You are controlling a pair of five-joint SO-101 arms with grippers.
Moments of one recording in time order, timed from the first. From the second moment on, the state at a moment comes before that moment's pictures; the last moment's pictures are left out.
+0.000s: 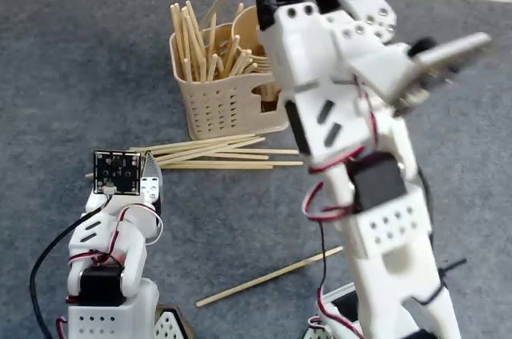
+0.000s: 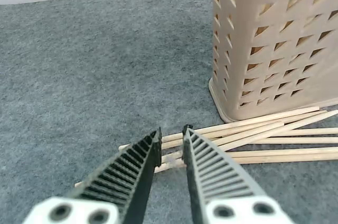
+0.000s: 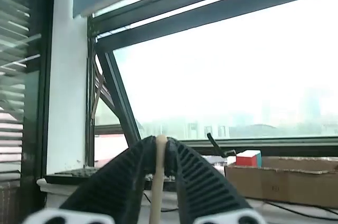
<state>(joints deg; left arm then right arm) -6.3 -103.8 88.1 50.6 -0.4 -28.5 -35.7 10.0 -0.5 -4.0</state>
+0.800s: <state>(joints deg) -6.3 -103.8 88.1 50.6 -0.4 -35.3 -25.3 34.8 -7.3 5.4</state>
